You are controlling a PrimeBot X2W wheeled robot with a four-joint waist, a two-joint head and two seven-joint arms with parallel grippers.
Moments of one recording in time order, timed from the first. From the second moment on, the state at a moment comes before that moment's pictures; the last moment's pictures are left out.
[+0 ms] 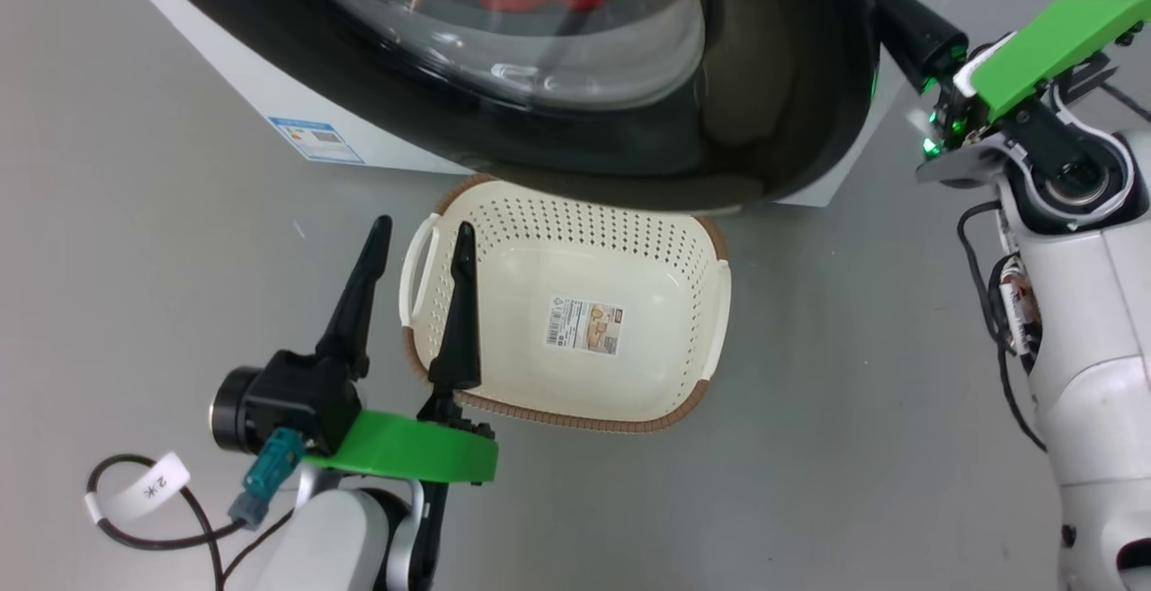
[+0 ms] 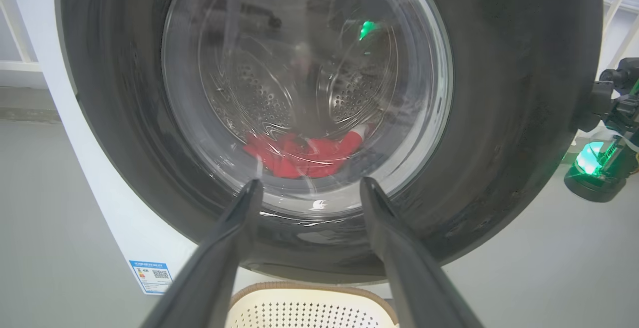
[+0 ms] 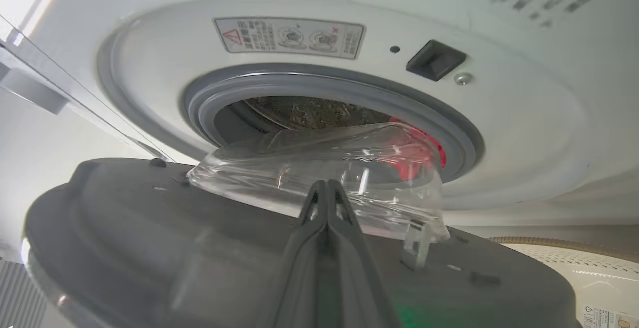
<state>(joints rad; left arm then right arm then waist) -0.38 0.04 -0.31 0.14 -0.31 0.15 -0.25 -0.88 -0.10 0.01 0.57 1.43 0.12 0.50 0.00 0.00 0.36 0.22</state>
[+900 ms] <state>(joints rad) -0.30 0.04 -0.29 0.14 -0.33 0.17 -0.25 -0.63 -0.07 0.10 0.40 1.45 0.12 0.57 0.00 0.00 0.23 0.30</state>
